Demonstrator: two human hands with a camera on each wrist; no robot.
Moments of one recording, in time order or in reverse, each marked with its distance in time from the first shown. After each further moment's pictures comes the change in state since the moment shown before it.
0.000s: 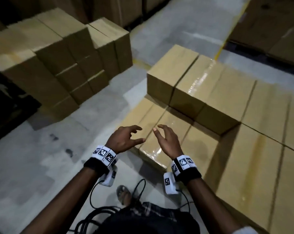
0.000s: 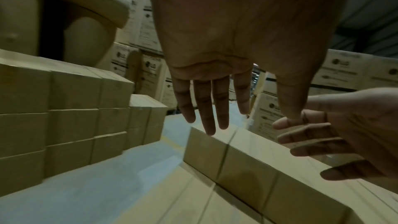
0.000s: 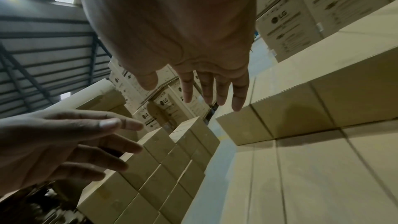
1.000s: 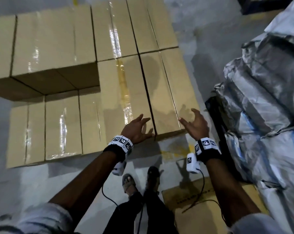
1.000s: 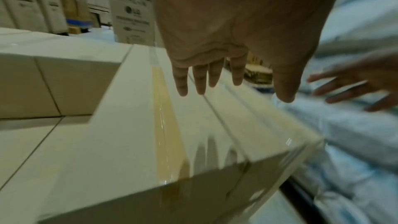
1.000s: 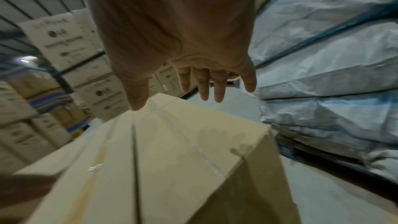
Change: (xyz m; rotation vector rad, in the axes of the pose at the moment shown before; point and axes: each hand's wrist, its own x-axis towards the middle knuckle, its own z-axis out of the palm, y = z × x) left_hand -0.018 0.360 0.543 0.523 -0.619 0.575; right_hand -0.362 0.533 -0.332 0.147 0.669 0.802
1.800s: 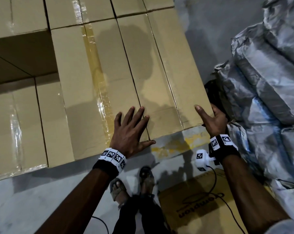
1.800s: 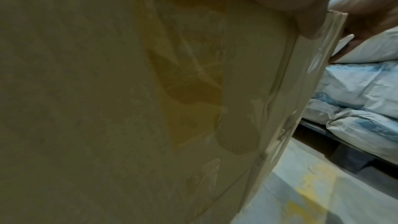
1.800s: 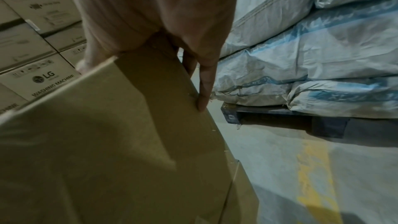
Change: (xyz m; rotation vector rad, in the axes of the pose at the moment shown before) left_hand 0.090 -0.060 0.123 0.396 0.379 0.284; right_hand 0.097 0.103 0.050 0.417 0.261 0.048
